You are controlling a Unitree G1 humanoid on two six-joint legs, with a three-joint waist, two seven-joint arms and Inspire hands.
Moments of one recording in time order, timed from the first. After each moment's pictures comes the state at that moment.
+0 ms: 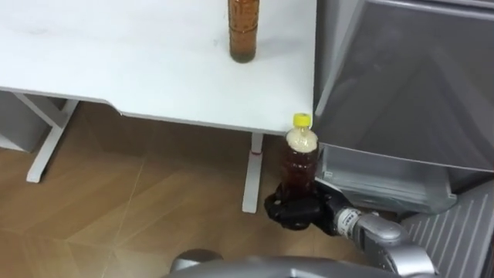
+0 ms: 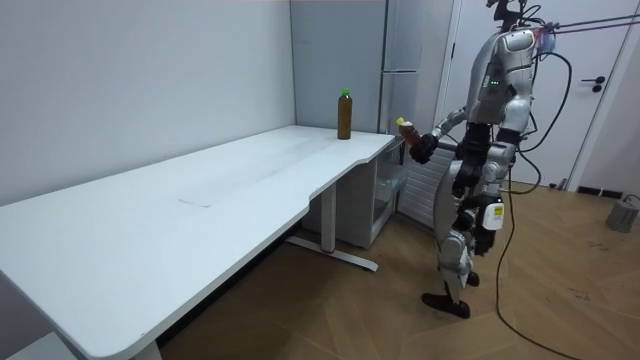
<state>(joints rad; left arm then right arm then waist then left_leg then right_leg) 0.29 0.19 0.04 1.14 -0.68 0.12 0.16 0.24 -0.25 0.22 0.30 0.16 0.27 0.42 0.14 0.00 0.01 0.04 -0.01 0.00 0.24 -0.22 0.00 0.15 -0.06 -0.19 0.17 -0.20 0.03</state>
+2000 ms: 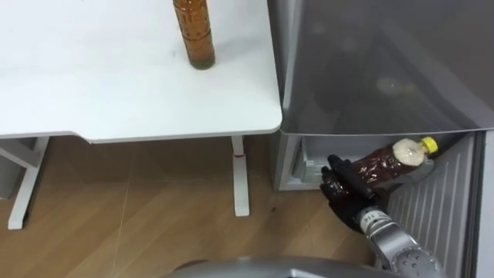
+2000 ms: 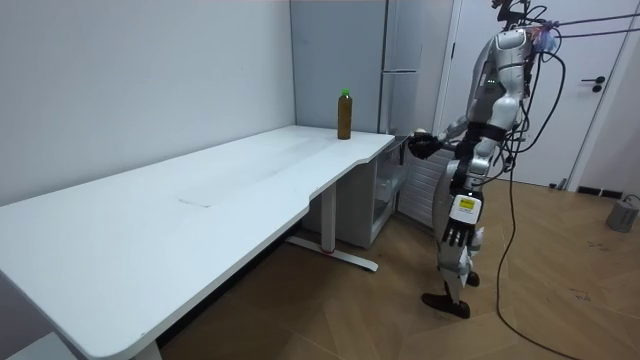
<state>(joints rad) 0.31 0.18 -0.02 1.05 0.06 0.22 0.03 0.22 -0.26 0.09 0.53 1.36 0.16 -0.03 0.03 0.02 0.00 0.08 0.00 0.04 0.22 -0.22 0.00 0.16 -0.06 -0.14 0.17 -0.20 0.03</state>
